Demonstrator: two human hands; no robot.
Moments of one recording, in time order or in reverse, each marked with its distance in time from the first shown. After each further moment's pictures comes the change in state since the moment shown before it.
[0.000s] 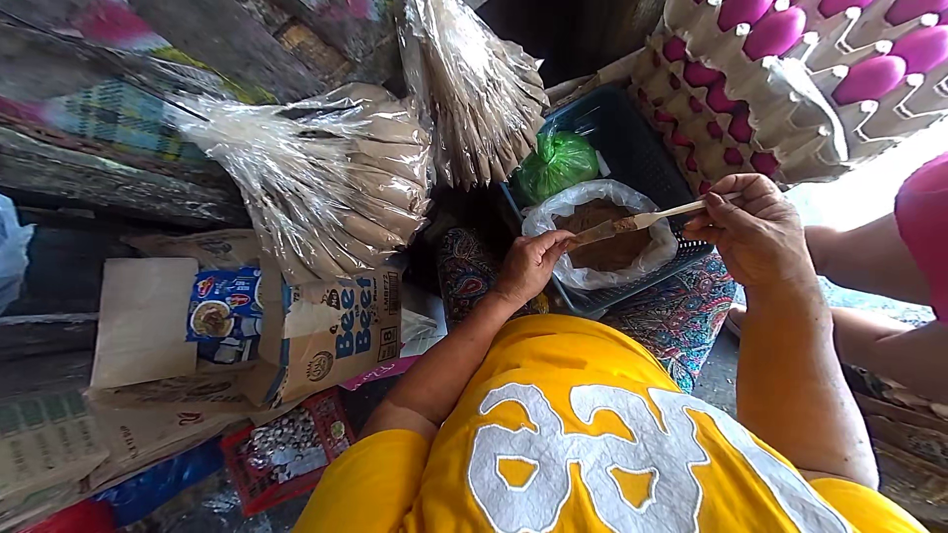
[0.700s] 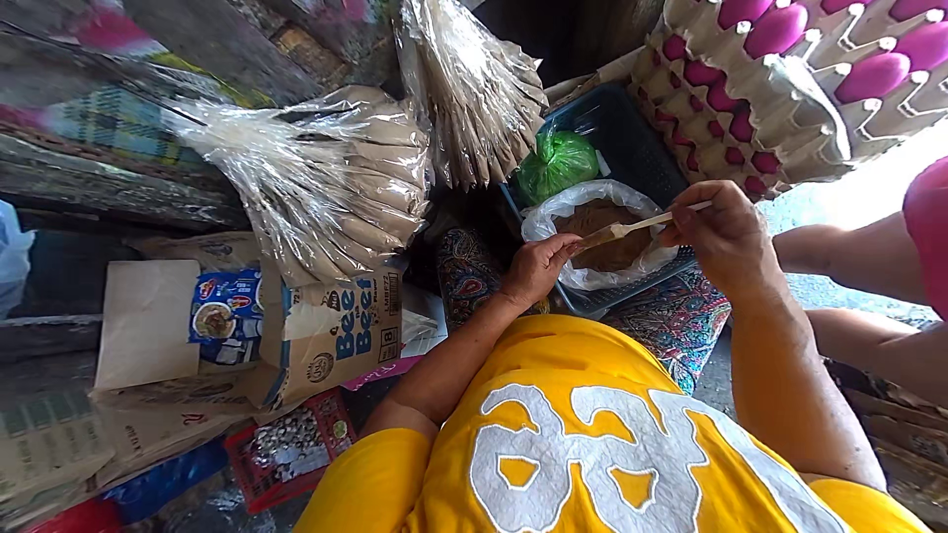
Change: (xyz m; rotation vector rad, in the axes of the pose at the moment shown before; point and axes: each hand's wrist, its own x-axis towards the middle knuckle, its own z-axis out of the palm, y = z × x) left_hand 0.002 0.011 0.004 -0.064 -0.087 -0.081; right_hand -0.009 -0.005 0.022 -0.433 -0.118 -0.175
